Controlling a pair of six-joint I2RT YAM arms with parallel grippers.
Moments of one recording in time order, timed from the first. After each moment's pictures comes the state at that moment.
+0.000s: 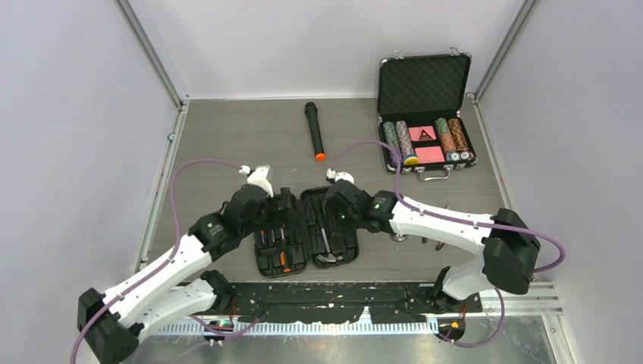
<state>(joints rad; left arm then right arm) -0.75 0.80 0.64 -0.47 -0.14 -0.66 1.01 1.44 1.02 -0.51 0.11 0.70</state>
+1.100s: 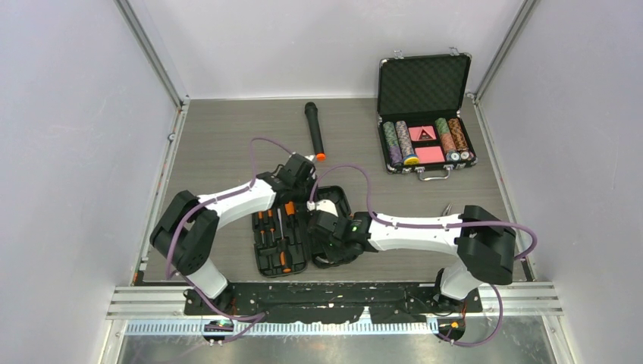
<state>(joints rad) -0.68 1.62 0.98 -0.30 0.17 -0.68 1.21 1.56 0.97 -0.53 0.16 0.67</state>
